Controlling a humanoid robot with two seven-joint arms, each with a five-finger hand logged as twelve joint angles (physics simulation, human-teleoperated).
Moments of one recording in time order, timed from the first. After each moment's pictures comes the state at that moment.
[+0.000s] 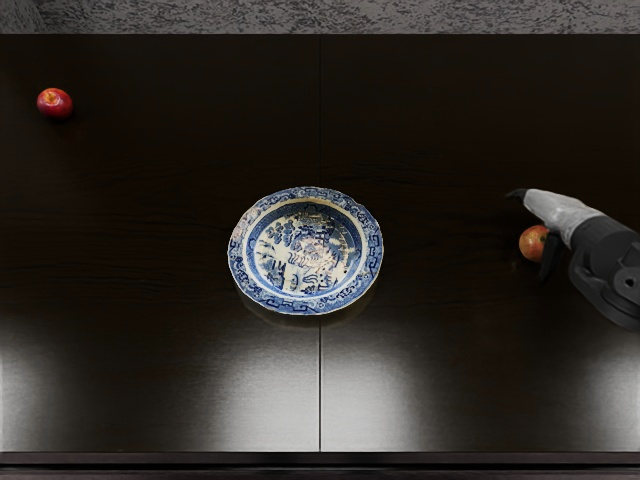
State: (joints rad) left arm -0.05 0.00 0.01 -0.17 -0.03 -0.07 0.19; right arm 0.88 -0.76 0.22 1.45 -1.32 -0.13 -0.61
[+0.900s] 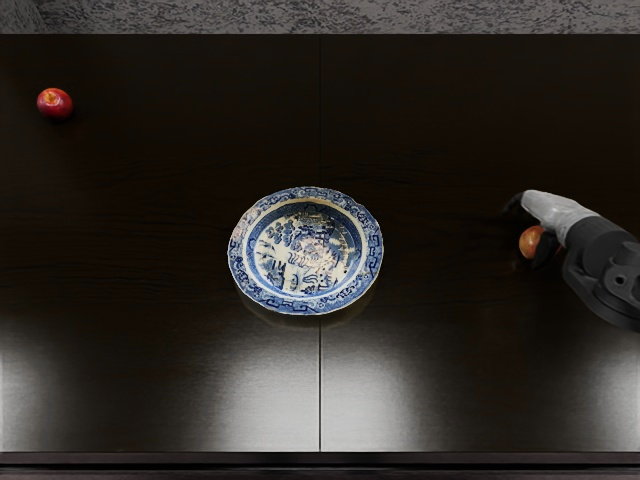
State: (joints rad) left arm -0.05 0.00 0.01 -0.17 -0.03 -0.07 0.19; right arm 0.87 -0.73 0.22 1.41 -1.31 -0.14 -0.61
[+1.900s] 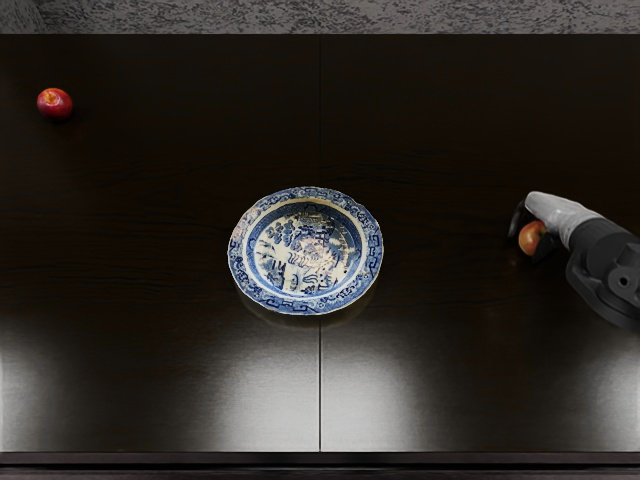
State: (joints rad) left arm -0.05 0.00 0.01 -0.17 -0.03 -0.07 0.19; right arm 0.86 -0.73 0.24 1.41 -1.30 -0.14 -0.61
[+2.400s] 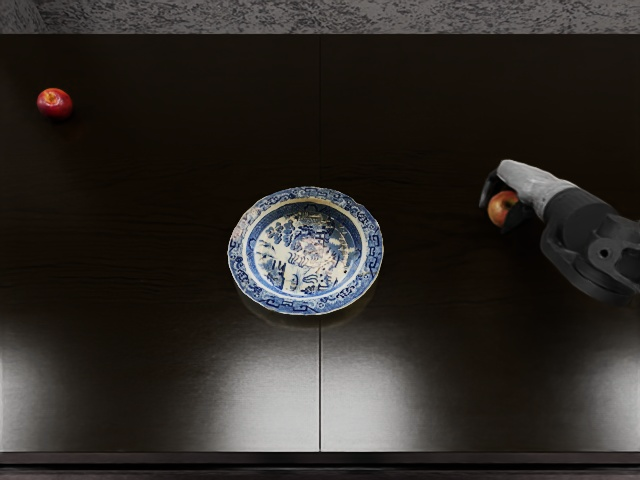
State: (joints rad) left arm -0.05 0.00 0.01 -0.17 -0.03 -0.07 0.19; right arm 0.92 -0.67 0.29 1.42 -1.28 -0.13 -0.61
